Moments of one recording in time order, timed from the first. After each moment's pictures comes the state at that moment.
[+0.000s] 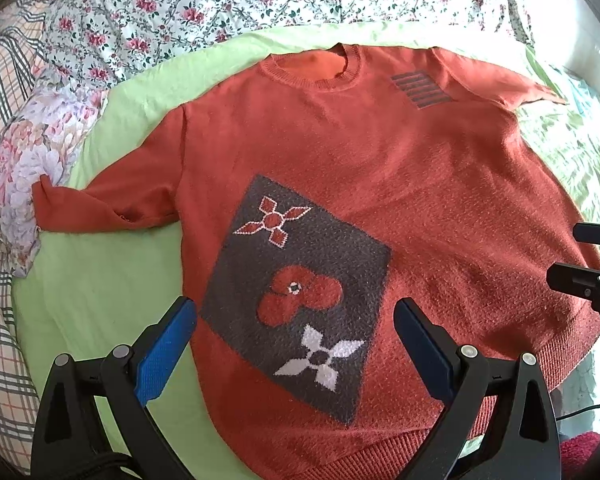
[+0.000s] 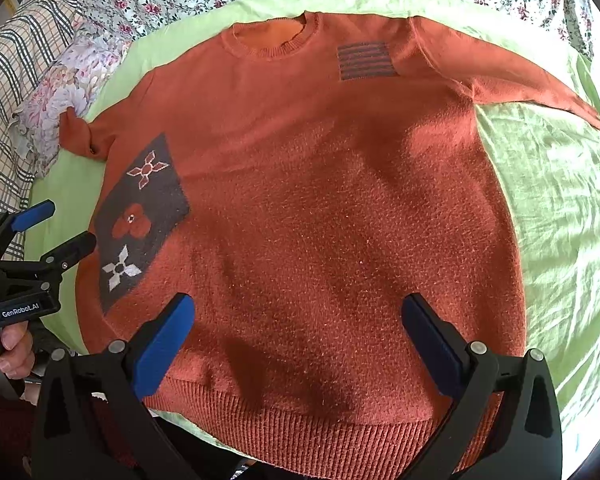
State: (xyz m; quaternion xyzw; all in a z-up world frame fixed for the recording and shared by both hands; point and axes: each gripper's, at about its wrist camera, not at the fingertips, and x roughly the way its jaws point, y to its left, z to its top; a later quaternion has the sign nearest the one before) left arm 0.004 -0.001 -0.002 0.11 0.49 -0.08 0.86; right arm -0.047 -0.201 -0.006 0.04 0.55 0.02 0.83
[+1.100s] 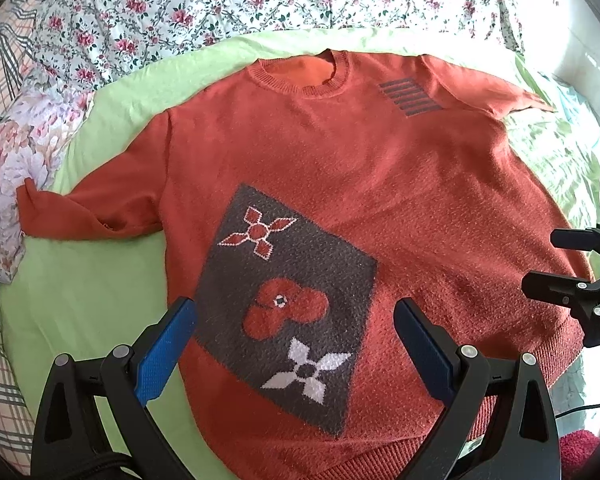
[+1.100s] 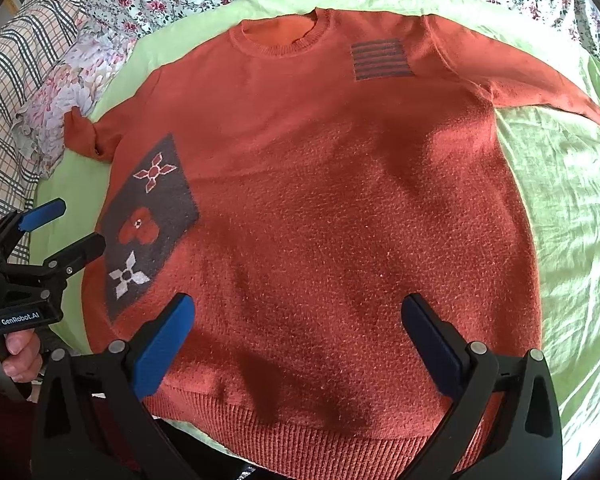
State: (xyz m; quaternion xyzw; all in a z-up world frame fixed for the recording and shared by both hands) left arm 0.013 -0.005 -0.003 0.12 0.50 -0.09 0.86; right arm -0.035 -0.193 -0.011 0.03 0.55 0.02 0.83
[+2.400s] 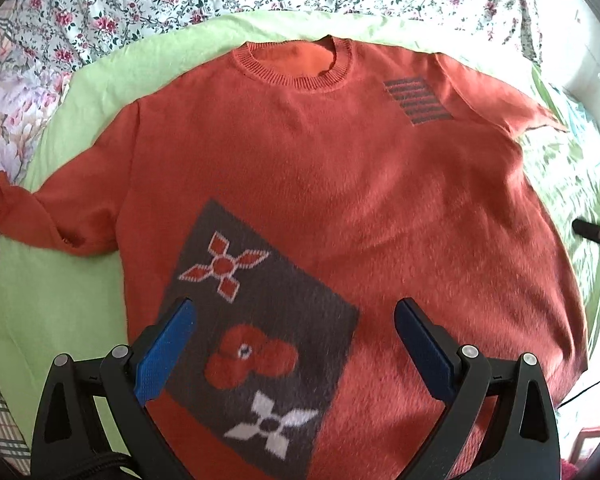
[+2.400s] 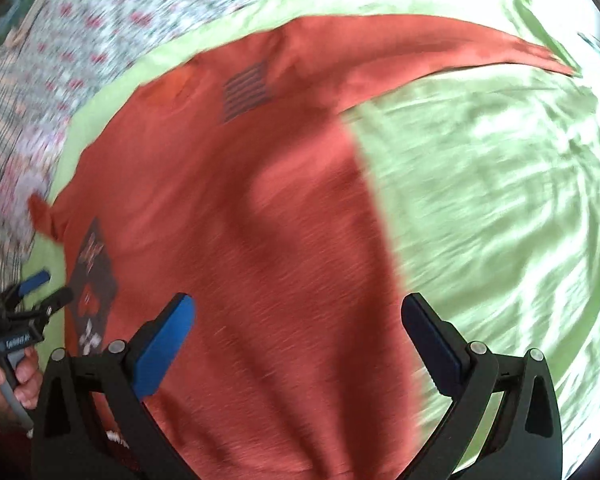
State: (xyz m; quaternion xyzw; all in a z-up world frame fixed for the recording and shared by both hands) left arm 0.075 -0.034 -0.019 0.08 0.55 -0.09 0.83; right arm -0.021 -0.332 0.005 0.14 0.54 -0.07 0.83
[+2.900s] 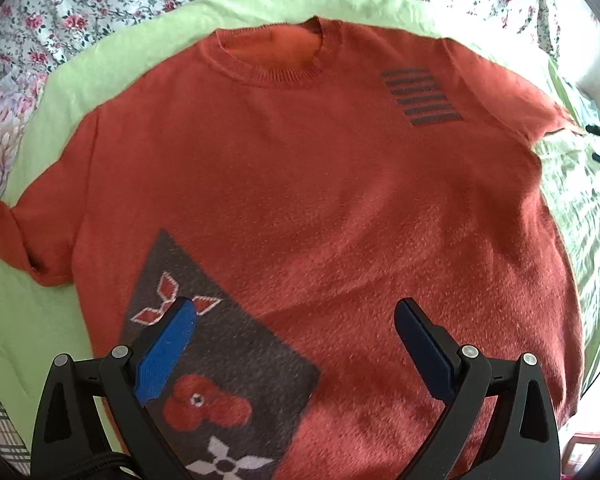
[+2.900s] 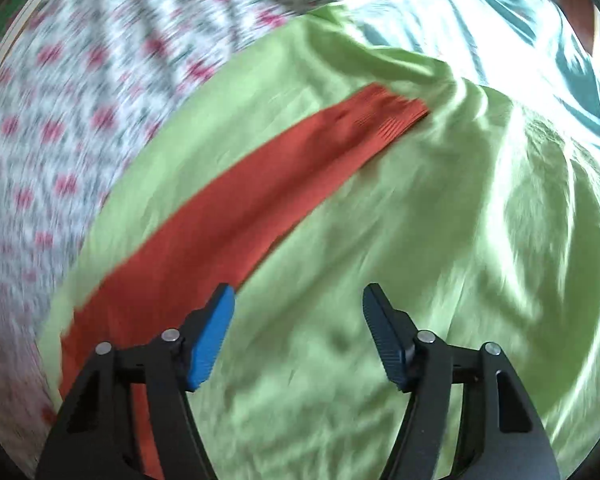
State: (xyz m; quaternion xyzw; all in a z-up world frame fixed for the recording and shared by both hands) left arm 0.125 -0.081 -0.040 0.08 0.58 -0.08 0.81; right arm 0.044 -0.613 0.040 0.32 0.40 -0.24 0.82
